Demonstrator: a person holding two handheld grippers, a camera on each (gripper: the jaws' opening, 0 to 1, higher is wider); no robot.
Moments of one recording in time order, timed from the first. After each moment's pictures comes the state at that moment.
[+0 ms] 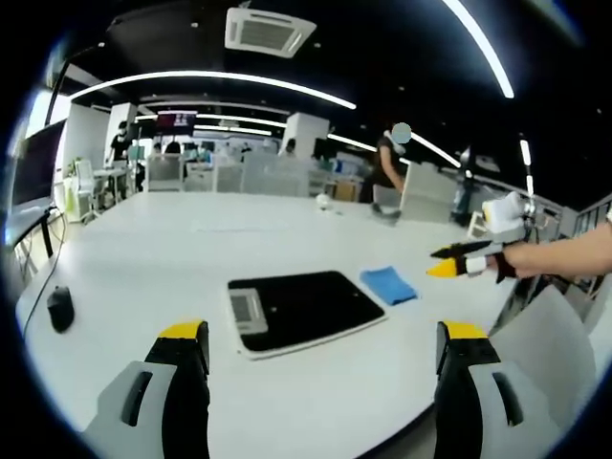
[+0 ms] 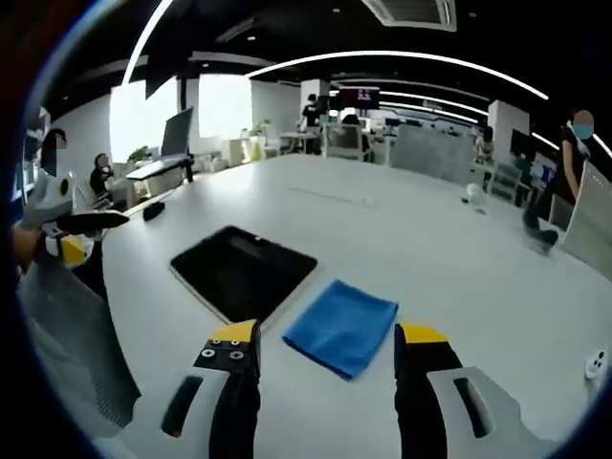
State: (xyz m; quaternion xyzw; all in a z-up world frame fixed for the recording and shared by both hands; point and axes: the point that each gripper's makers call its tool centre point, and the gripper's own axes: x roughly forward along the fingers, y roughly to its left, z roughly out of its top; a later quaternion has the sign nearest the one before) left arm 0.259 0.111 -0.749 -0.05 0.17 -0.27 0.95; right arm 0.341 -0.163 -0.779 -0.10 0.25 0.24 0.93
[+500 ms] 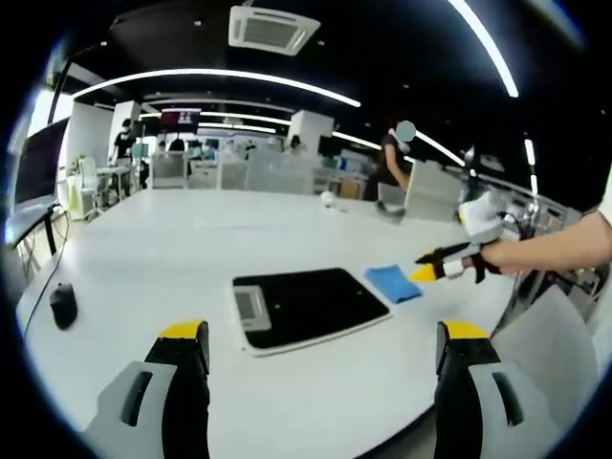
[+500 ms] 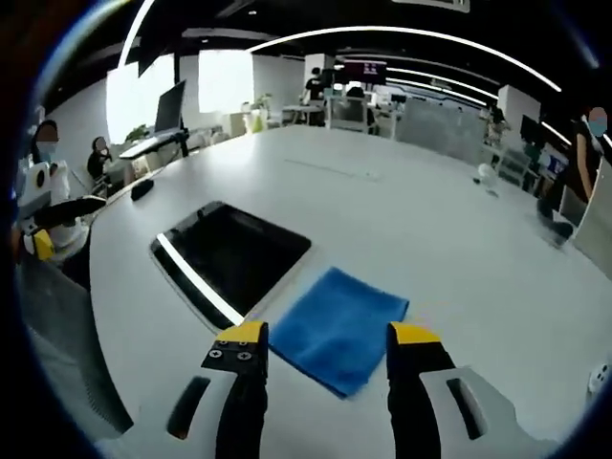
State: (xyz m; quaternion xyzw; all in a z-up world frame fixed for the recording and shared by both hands) left arm 0.260 0.115 -0.752 -0.05 0.18 -0.26 0.95; right arm 0.371 -0.155 -0.815 -0.11 0.32 0.24 0.91
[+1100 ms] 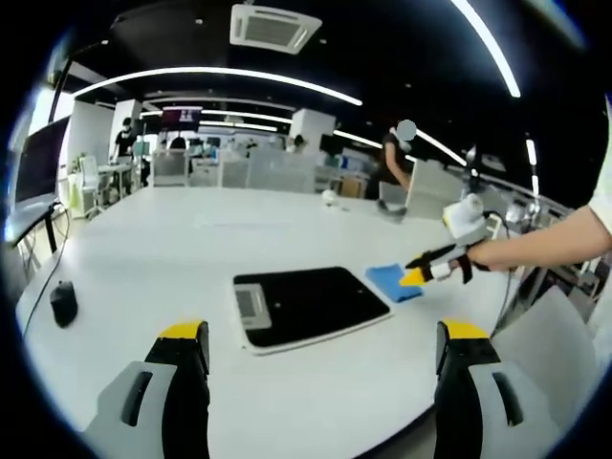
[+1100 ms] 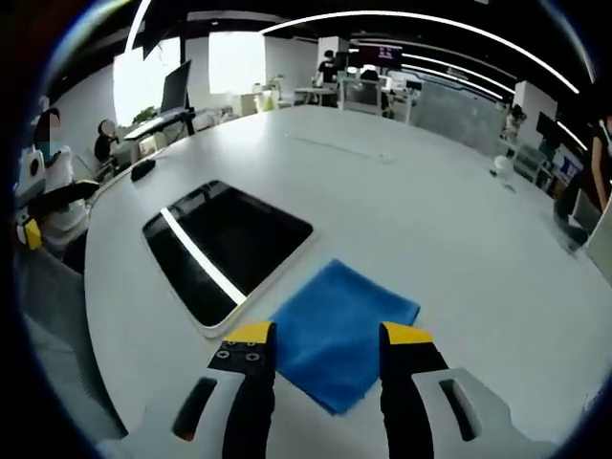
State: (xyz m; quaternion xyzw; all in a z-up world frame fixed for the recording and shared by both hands) left arm 0.261 0.115 -0.753 -0.05 0.19 -0.26 0.95; right arm 0.392 -0.156 -0.838 -0.14 0.35 0.27 0.89
